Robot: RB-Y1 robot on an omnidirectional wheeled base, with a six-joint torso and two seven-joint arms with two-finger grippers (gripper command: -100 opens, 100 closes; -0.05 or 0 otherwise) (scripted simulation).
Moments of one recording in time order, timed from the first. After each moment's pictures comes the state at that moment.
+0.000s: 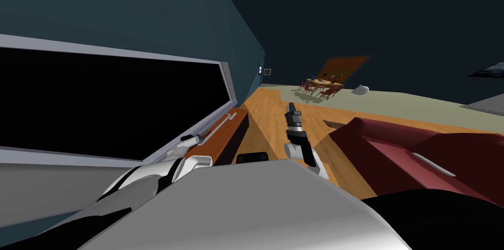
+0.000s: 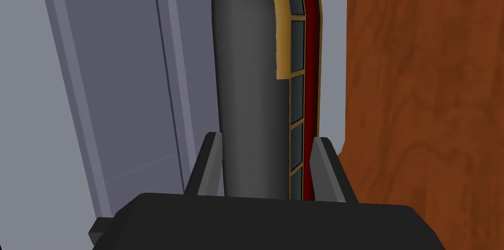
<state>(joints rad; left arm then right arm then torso) -0.35 0.64 0.15 -0.46 0.53 0.32 0.39 0.50 -0.03 -0.02 -2.29 0.01 -0.37 0.13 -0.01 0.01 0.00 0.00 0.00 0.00</state>
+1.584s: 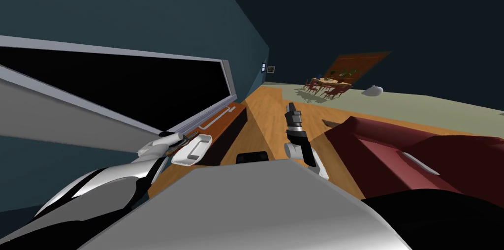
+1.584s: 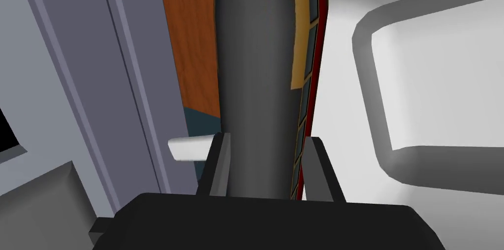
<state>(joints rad) -0.38 0.85 0.13 -0.49 0.59 0.62 0.36 0.50 -0.03 -0.02 -2.29 0.01 -0.37 0.13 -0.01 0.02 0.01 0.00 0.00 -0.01</state>
